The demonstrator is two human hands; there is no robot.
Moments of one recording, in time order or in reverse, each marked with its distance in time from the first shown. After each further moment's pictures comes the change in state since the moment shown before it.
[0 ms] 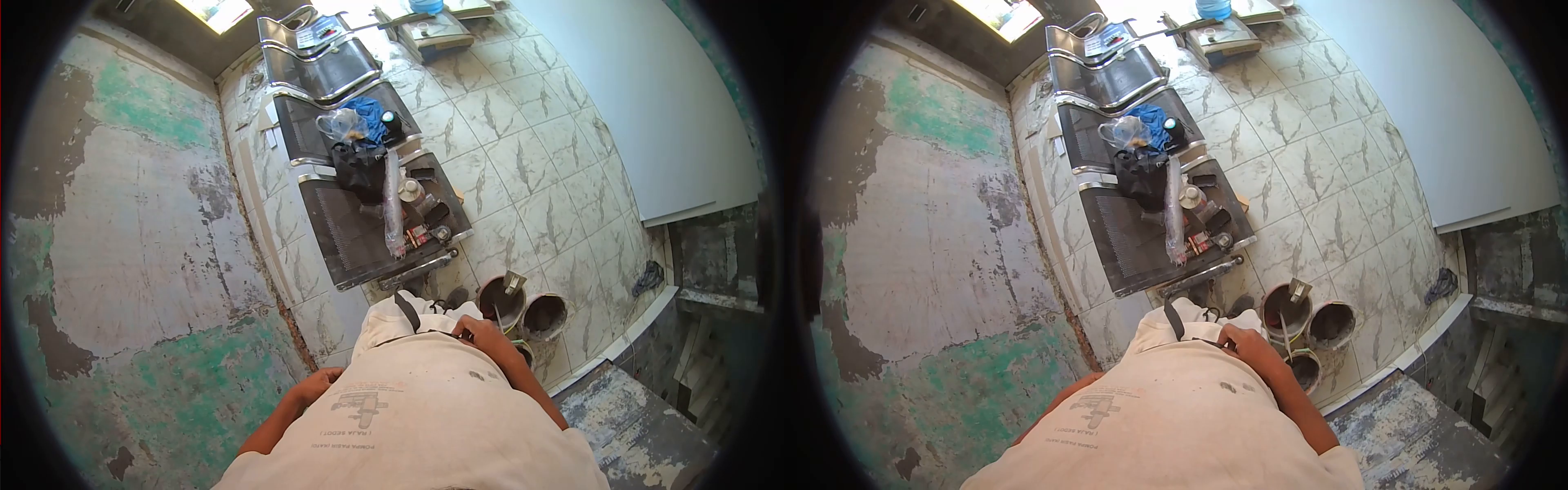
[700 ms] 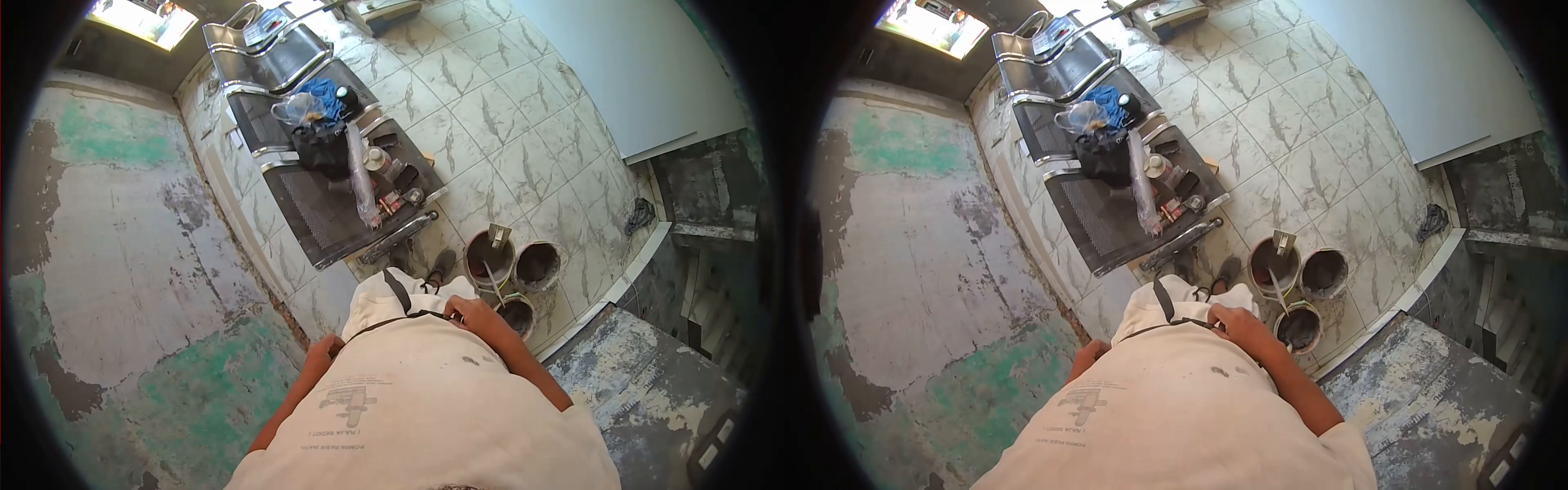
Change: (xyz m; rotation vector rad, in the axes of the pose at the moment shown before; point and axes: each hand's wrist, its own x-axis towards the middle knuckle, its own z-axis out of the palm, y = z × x) left_hand 0.008 0.039 0.067 0.716 0.476 0.344; right_hand -0.056 0.015 0.026 -0.001 0.100 0.033
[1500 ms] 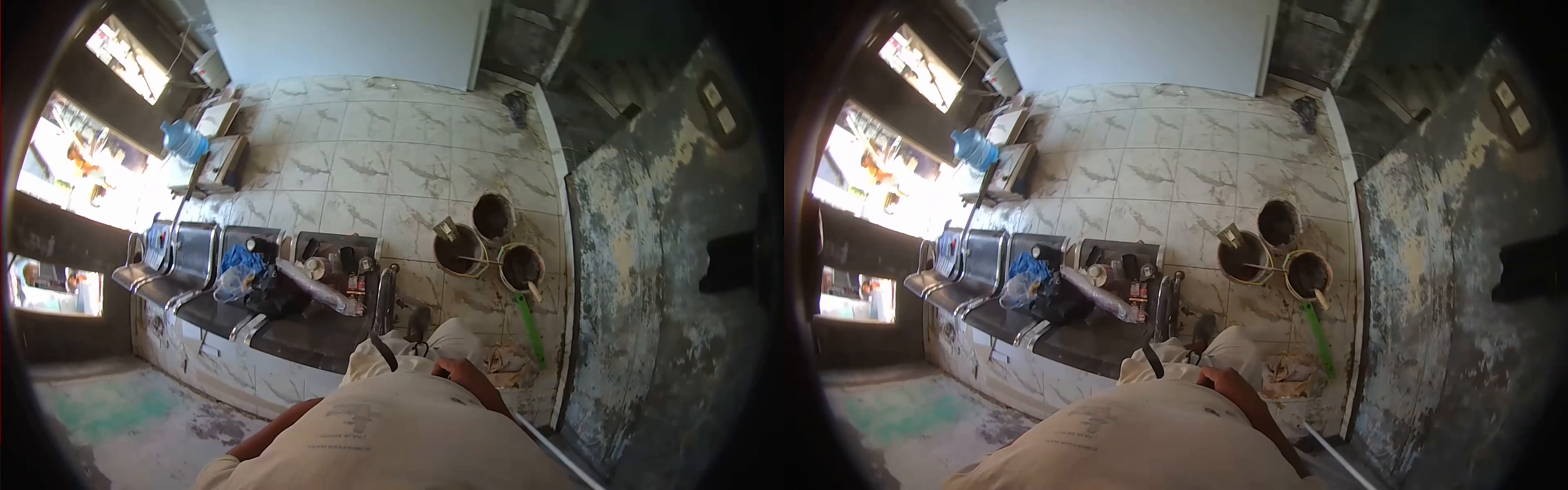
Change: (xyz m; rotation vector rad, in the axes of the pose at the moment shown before) left_hand 0.196 -0.014 -0.198 1.009 -1.198 0.126; right_hand 0.005 -0.098 0.230 0.371 0.776 0.365
